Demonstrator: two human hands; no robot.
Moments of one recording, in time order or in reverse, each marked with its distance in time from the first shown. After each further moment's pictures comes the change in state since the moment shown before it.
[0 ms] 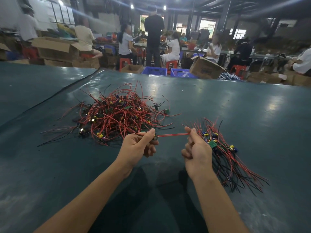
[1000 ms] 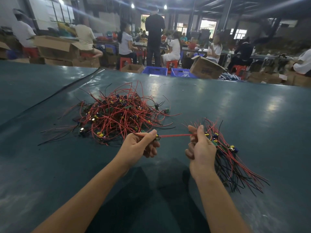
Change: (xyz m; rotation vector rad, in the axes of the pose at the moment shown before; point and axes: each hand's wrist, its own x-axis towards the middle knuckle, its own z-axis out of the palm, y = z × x) left_hand 0.000 0.001 -0.007 0.086 -0.122 0.031; right_hand 0.002 -0.002 -0.004 -0.054 0.036 -0.056
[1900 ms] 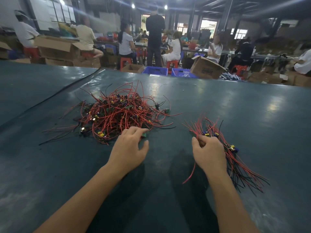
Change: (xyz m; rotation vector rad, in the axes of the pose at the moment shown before) left_hand 0.006 -0.022 -0.019 1.033 0.202 0.320; right_hand 0.017 -0.009 -0.036 -1.259 0.050 -0.420
